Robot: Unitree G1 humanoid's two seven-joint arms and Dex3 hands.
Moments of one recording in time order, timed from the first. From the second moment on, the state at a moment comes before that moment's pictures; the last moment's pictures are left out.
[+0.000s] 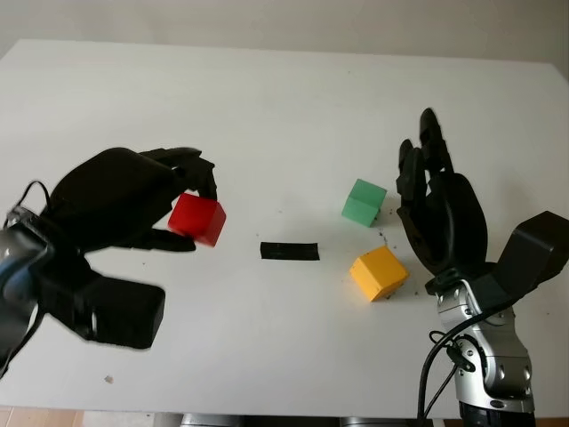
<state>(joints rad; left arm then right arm) -0.37 0.86 0.02 -0.38 0.56 -0.09 -0.62 -0.15 -0.10 -0.11 -0.28 0.23 0.24 0.14</state>
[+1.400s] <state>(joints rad) -0.61 0.48 -0.35 -0.29 0.85 0.29 -0.78 -0.12 -0.07 -0.07 -0.29 0.20 0.23 0.11</state>
